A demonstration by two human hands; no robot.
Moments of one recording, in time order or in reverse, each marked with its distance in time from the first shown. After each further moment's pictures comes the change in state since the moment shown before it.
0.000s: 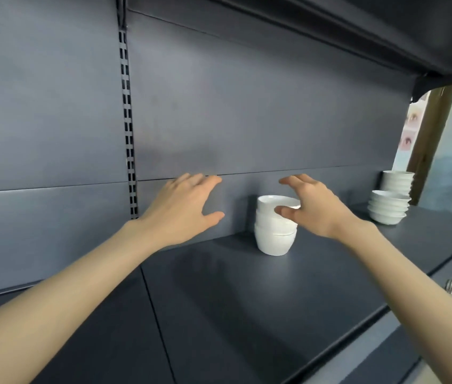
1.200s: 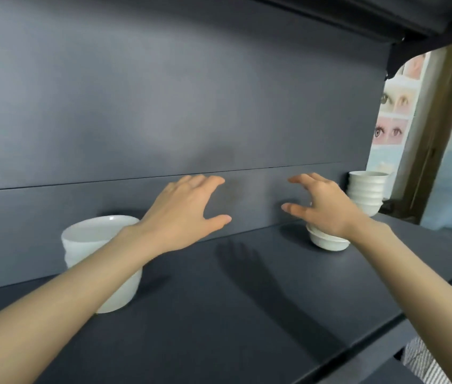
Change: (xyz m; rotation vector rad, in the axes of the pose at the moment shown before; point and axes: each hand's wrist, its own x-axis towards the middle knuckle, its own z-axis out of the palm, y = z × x) left_hand 0.250 0.244 0.172 -0.033 0.002 -0.041; right_hand 0.122 0.398 -0.013 0.103 0.050 -0.065
